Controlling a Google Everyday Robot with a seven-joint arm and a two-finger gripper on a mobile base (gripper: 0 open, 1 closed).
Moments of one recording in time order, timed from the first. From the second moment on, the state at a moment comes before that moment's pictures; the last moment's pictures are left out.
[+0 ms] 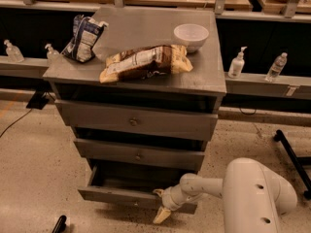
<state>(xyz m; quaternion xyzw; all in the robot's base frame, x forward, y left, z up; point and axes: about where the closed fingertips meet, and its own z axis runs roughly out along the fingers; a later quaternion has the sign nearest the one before) 0.506 -0.018 0.167 -0.67 0.67 0.25 0.22</state>
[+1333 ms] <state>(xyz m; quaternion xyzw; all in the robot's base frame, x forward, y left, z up) 0.530 -0.005 0.202 -0.69 0.63 0.20 0.29</state>
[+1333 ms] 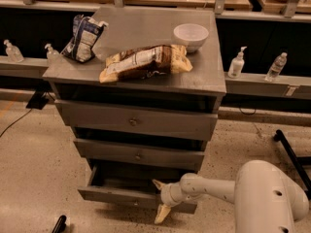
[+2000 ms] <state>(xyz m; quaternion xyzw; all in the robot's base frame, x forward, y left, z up) 0.554 -0.003 0.190 -0.68 0.64 0.20 0.31</state>
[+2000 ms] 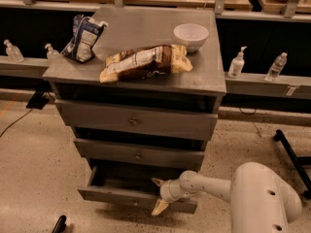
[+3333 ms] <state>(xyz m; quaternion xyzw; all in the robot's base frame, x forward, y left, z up) 0.520 0.021 0.161 -0.68 0.67 0.20 0.23</state>
